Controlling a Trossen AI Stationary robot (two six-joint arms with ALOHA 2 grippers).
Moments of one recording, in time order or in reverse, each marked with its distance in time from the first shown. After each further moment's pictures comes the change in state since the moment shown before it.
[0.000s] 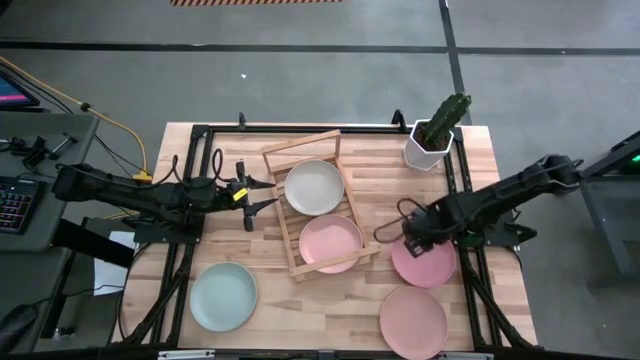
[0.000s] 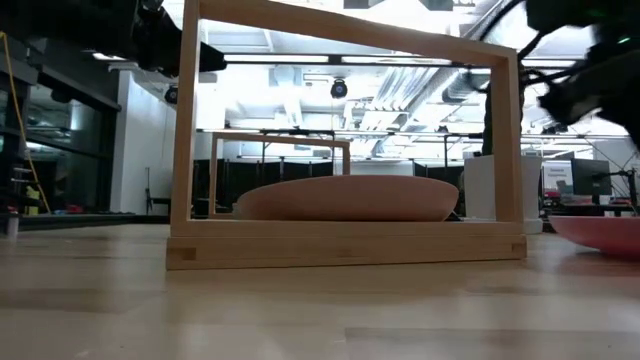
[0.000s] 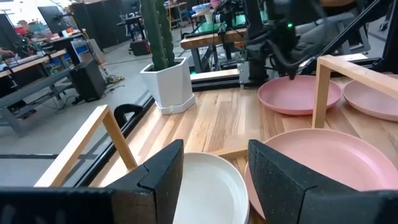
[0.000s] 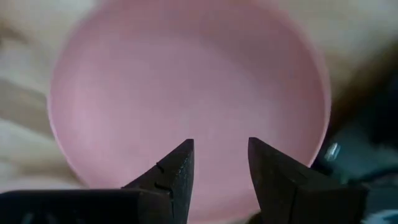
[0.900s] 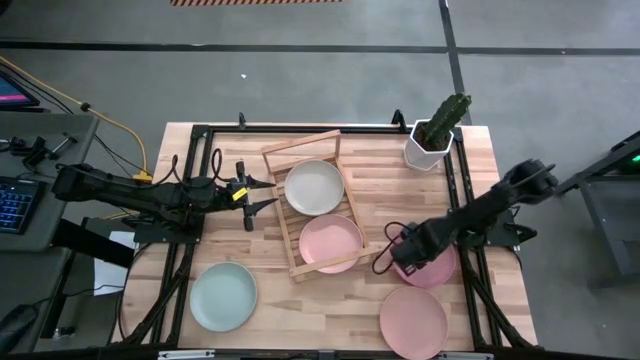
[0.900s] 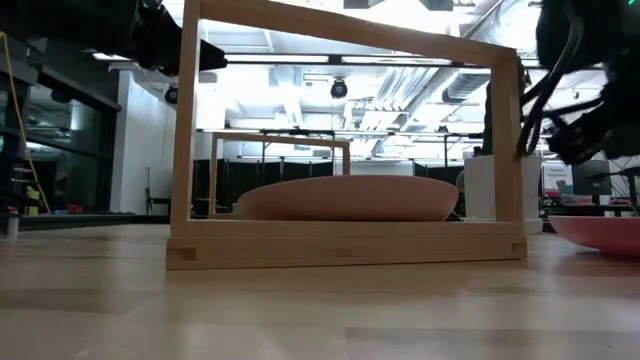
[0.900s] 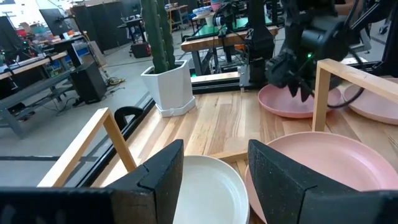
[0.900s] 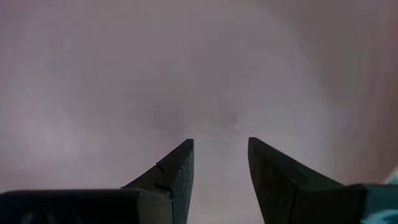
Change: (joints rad) left arm 0.000 0.000 0.000 0.012 0.000 0.001; right arm 0.110 0.308 -0.001 0.183 -0.006 0.014
